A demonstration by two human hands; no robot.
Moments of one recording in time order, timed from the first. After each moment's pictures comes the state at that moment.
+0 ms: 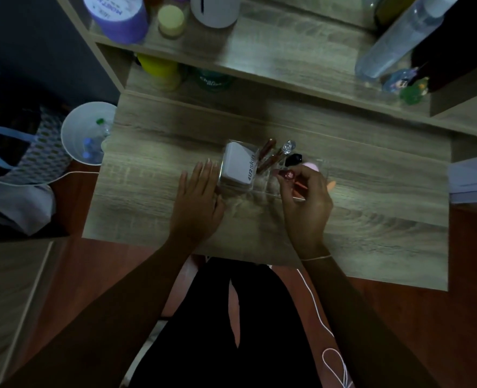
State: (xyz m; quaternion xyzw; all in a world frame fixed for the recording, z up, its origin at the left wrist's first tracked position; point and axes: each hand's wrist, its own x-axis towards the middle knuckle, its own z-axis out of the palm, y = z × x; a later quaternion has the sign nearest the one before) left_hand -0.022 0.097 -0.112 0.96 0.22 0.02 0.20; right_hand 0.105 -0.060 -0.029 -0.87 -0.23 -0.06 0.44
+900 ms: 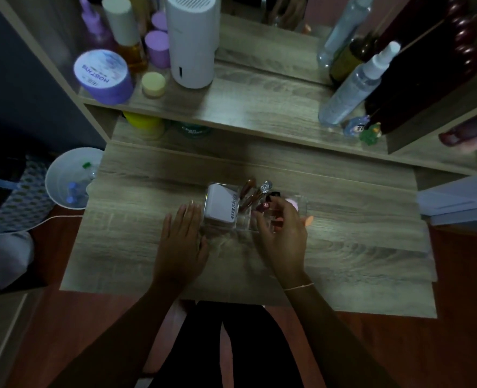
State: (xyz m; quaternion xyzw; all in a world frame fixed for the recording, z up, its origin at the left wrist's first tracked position) left_hand -0.025 0.096 -0.118 0.95 0.23 0.01 0.19; right_hand 0.111 -0.055 -0.034 -0.90 -0.22 0.01 0.38
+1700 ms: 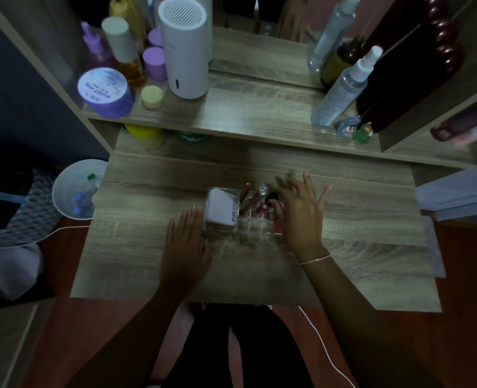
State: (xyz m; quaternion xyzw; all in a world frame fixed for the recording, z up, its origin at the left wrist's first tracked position) left_hand -0.023 0.094 -0.104 0.95 0.23 0.00 0.20; right_hand 0.161 -0.057 -0.016 -0.95 -0.30 -0.02 0.11
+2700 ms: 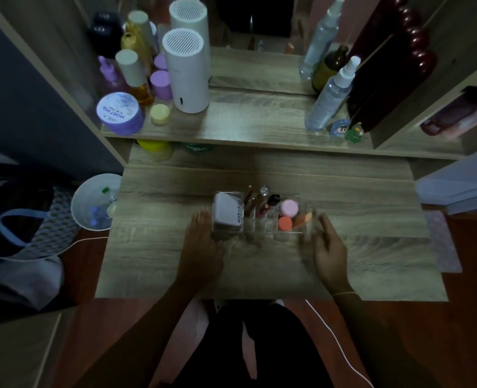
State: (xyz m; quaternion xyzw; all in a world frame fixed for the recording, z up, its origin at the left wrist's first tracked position) left_hand -0.018 0.087 -0.076 0.90 0.24 0.02 0.36; right_hand 0.123 -0.147 -0.046 -0.88 -0.05 0.13 0.46
